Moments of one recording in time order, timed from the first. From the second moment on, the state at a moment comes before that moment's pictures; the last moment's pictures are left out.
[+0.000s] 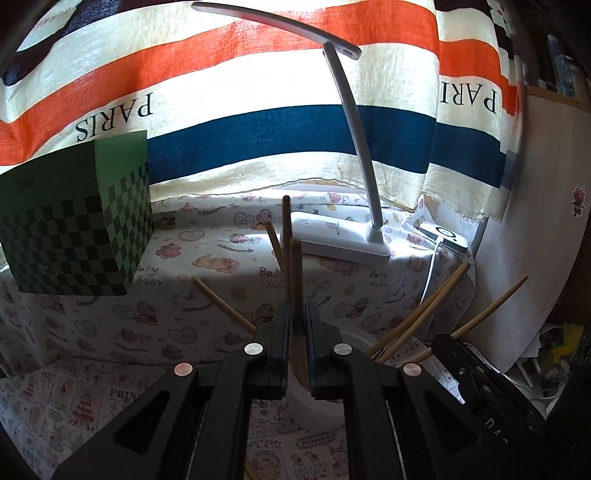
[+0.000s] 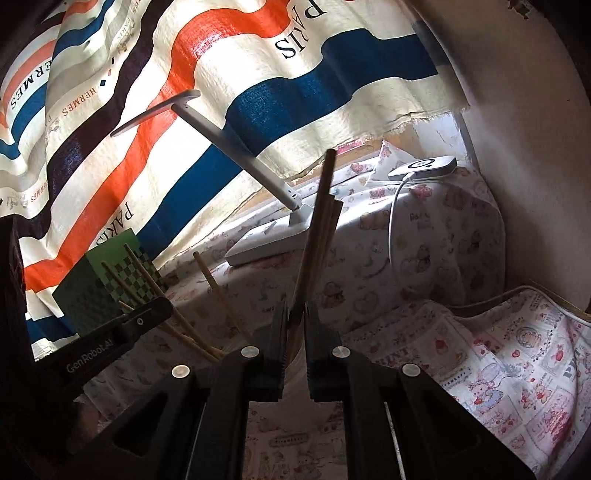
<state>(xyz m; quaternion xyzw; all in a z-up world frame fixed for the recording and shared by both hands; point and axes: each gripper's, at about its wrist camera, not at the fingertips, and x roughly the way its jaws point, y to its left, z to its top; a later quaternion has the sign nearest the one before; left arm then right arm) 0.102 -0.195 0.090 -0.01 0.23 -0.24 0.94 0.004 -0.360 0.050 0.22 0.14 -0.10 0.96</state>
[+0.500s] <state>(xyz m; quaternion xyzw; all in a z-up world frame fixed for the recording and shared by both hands) 0.051 -0.097 0.101 0.01 0.16 -0.14 0.98 -0.005 -0.290 0.052 0.13 0.21 -0.02 0.97</state>
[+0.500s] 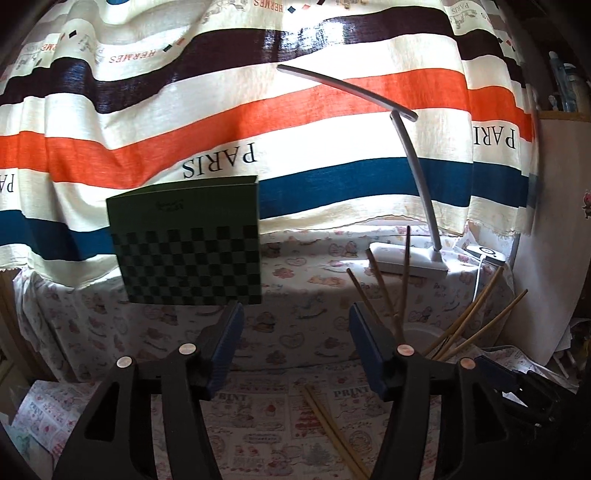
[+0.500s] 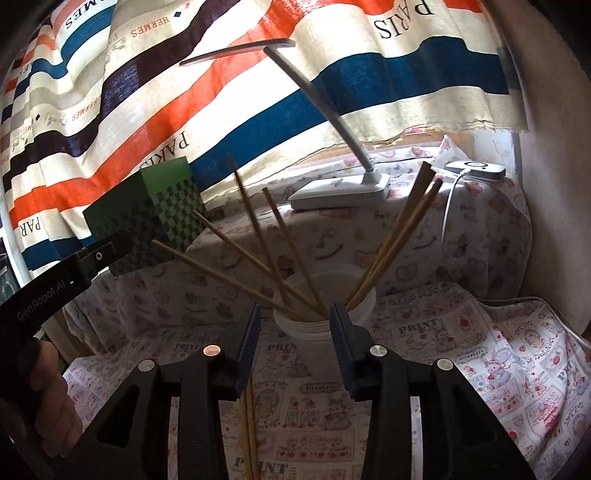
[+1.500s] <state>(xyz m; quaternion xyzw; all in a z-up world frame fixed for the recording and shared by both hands) 0.075 -0.047 -0.008 -0.01 0.34 -0.04 0.94 0.052 -0.241 -0.038 0.06 0.46 0.07 0.88</state>
